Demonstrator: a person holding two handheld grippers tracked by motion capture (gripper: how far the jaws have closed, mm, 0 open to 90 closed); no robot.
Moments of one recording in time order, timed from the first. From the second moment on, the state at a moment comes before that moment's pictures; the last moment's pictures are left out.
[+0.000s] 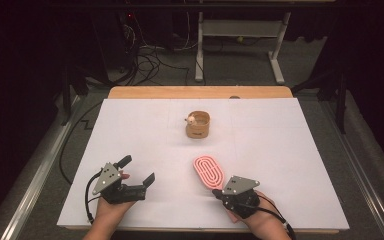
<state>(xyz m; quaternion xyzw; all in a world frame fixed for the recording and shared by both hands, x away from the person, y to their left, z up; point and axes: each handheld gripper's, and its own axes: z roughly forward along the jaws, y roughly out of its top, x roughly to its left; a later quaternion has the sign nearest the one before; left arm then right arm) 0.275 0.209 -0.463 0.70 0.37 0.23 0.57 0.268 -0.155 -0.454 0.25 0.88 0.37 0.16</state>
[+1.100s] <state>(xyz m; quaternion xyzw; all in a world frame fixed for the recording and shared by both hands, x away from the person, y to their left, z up) 0.276 0.208 -0.463 0.70 0.37 0.23 0.57 0.281 -0.228 -0.453 0.39 0.78 0.43 0.22</state>
